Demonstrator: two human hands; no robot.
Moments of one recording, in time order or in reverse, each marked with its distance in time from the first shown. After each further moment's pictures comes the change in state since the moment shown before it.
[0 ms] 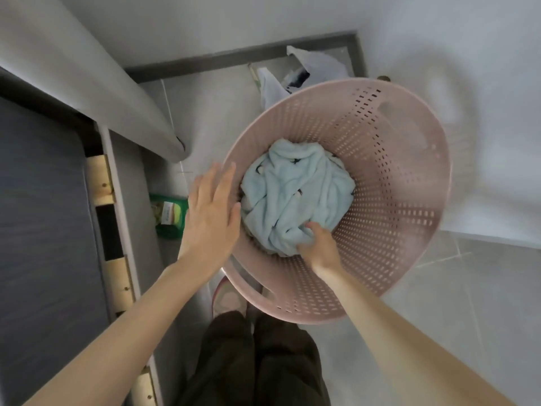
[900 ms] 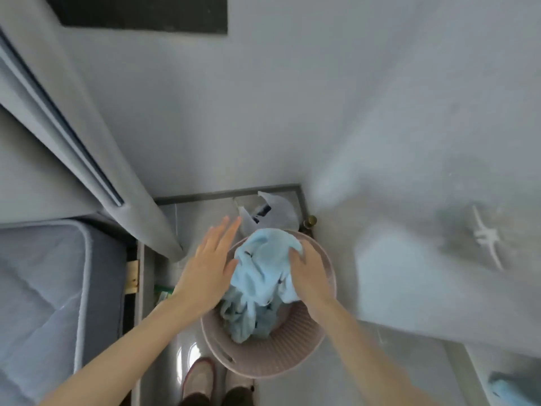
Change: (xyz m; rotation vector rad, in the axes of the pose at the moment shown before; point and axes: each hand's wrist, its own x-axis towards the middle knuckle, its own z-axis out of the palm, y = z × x) left_hand -0.033 0.163 -0.206 -0.102 0.031 0.242; right_hand -0.218 -0.198 -0.238 0.397 0.223 -0.365
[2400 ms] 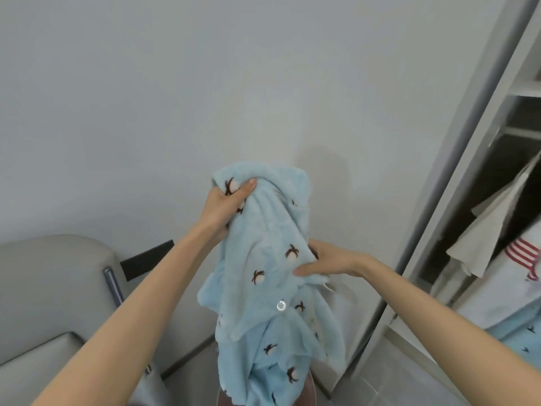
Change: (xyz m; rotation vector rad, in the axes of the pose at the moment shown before) left_hand -0.086 0.417 -0.323 -0.949 -0.046 0.364; right_hand -0.264 -0.241 -0.262 -0.208 -0.126 -0.275
